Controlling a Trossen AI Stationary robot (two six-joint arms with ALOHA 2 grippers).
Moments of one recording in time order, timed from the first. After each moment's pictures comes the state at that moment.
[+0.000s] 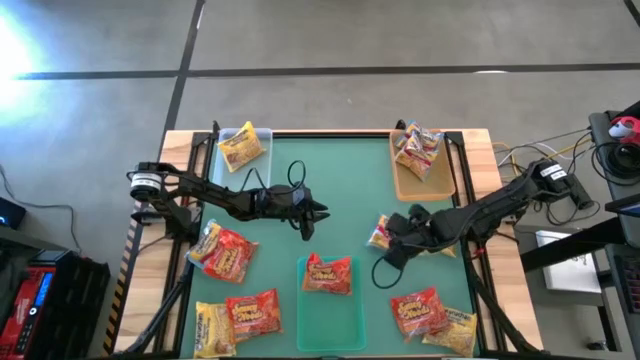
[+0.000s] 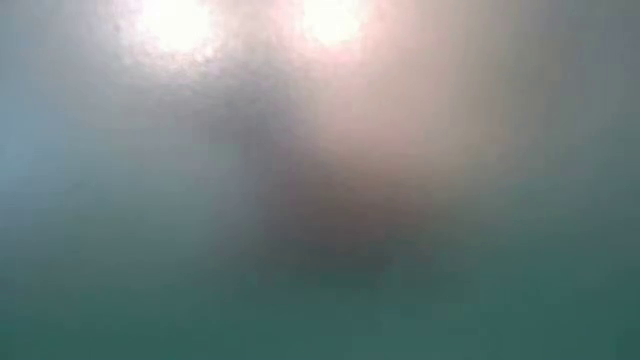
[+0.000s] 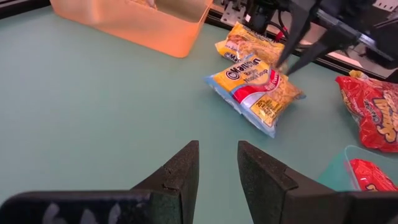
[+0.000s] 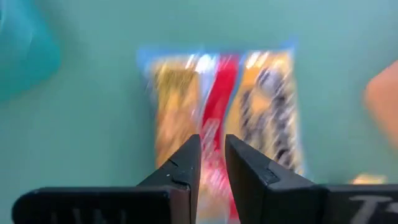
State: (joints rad) left arm 0.07 1.69 0.68 0.64 -0.03 -0.32; right arm 0.36 1.35 0.81 -0.76 0.30 0.85
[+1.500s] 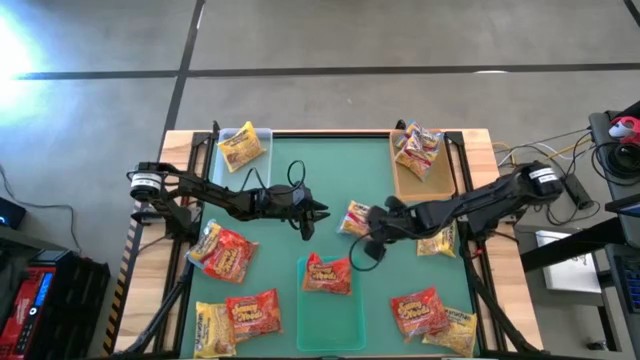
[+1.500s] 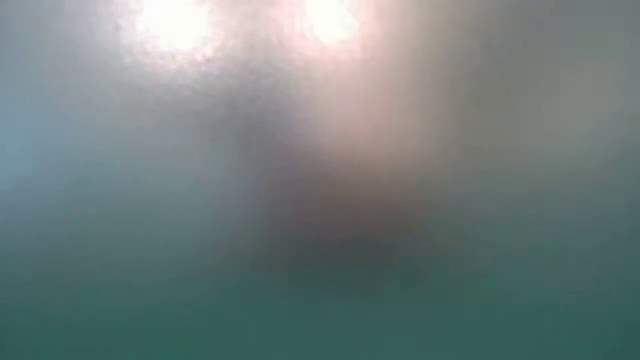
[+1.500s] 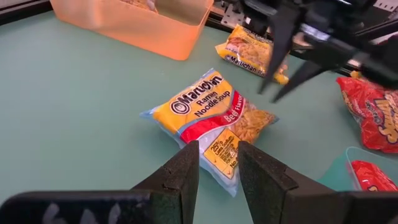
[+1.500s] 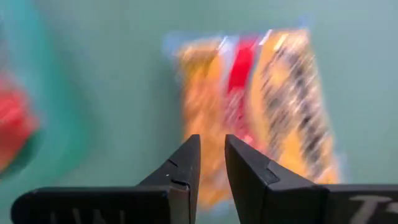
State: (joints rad) left arm 0.07 1.69 0.68 0.64 -0.04 -0.31; right arm 0.19 1.44 0.81 -0.41 0.28 0.58
